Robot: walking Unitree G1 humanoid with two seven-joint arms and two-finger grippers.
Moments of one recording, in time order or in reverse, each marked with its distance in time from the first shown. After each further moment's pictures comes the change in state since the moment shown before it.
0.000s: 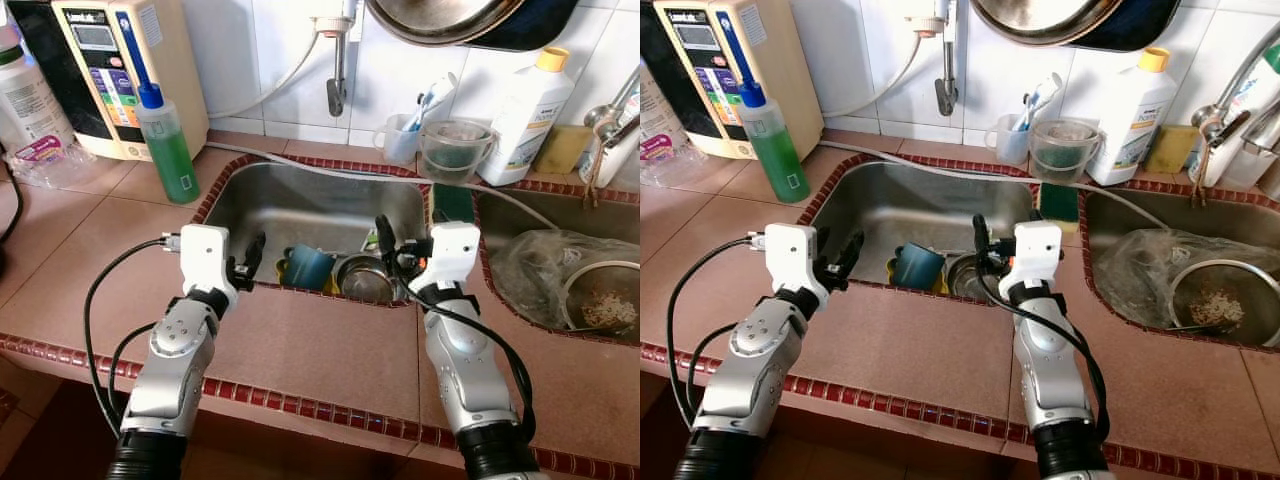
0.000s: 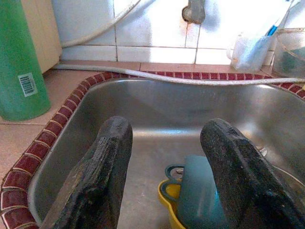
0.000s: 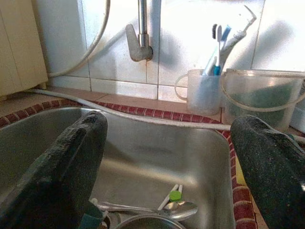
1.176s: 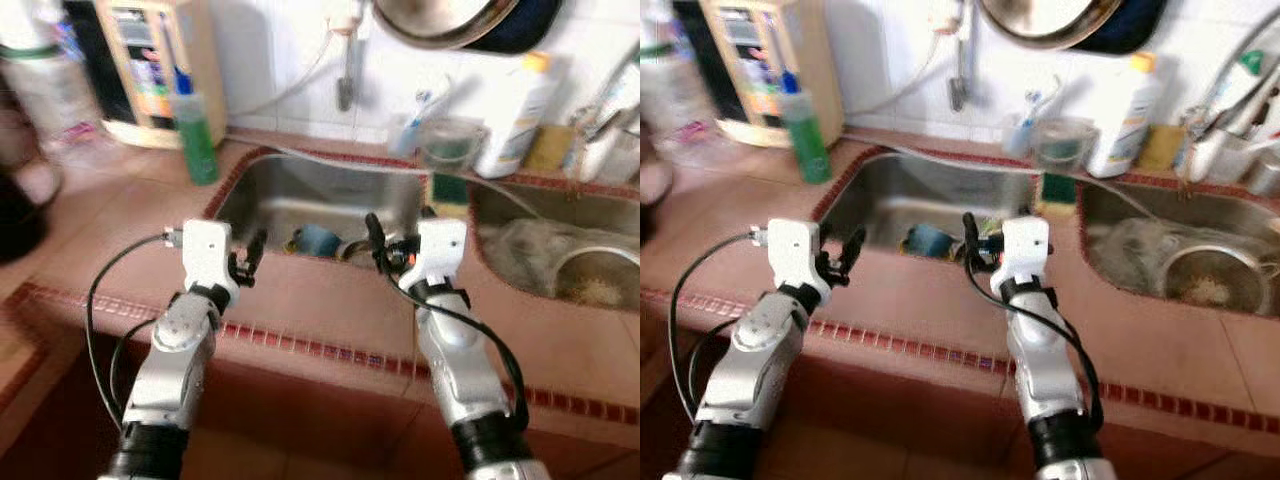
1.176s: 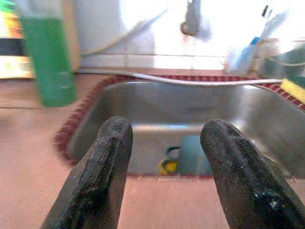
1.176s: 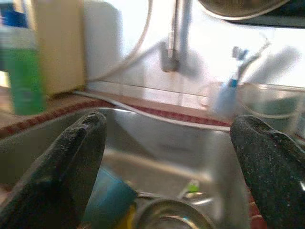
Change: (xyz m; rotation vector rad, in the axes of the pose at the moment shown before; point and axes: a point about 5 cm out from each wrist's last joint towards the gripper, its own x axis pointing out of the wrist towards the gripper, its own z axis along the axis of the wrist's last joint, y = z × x) left arm 0.007 0.001 0.004 0.013 -0.013 0.003; right arm 0.010 0.008 0.004 -0.023 -0.016 0.033
